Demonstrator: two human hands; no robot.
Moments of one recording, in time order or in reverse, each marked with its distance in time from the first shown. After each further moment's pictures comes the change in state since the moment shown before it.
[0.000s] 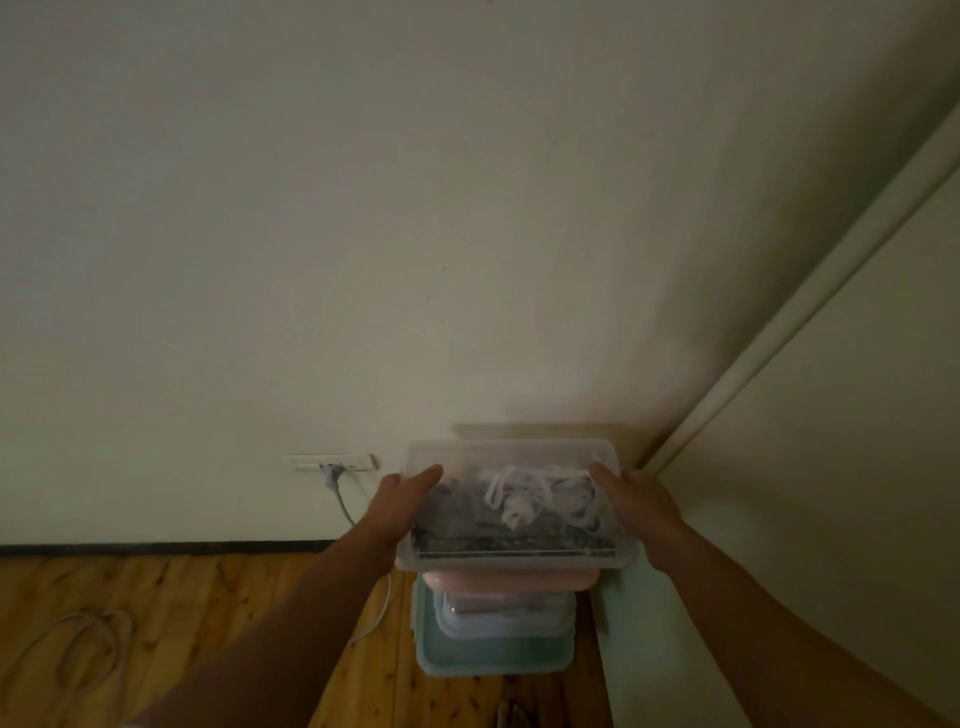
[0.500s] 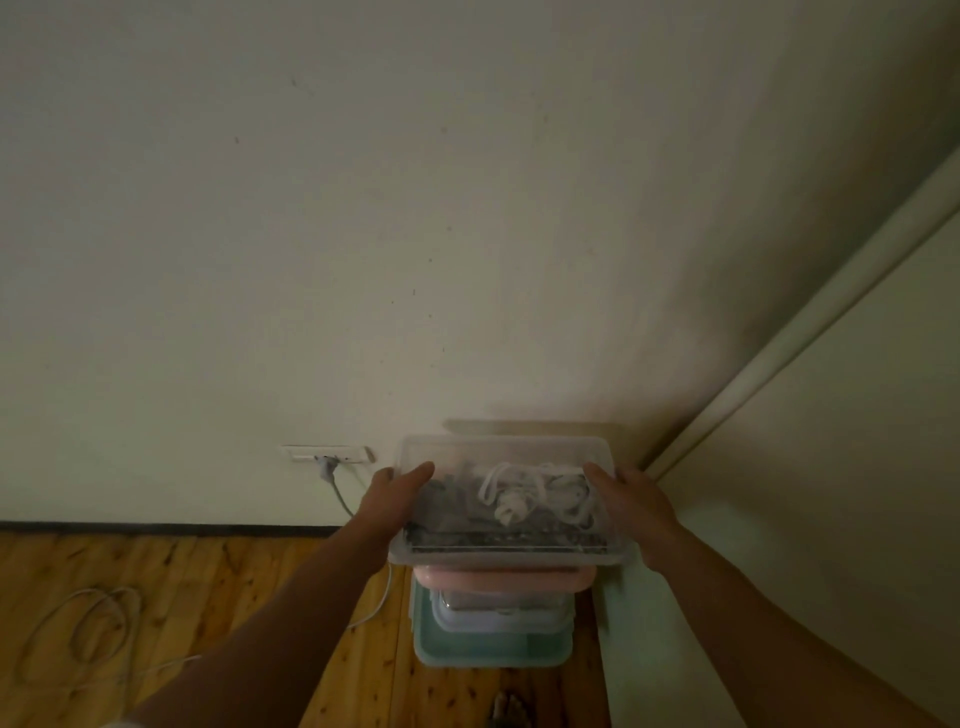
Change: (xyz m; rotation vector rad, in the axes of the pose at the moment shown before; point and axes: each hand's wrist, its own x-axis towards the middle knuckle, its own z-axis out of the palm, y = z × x) left_hand 0.018 -0.002 0.014 0.040 0.086 -0.011; right_hand 0.029 0.007 0.004 -0.015 -0.042 -0.006
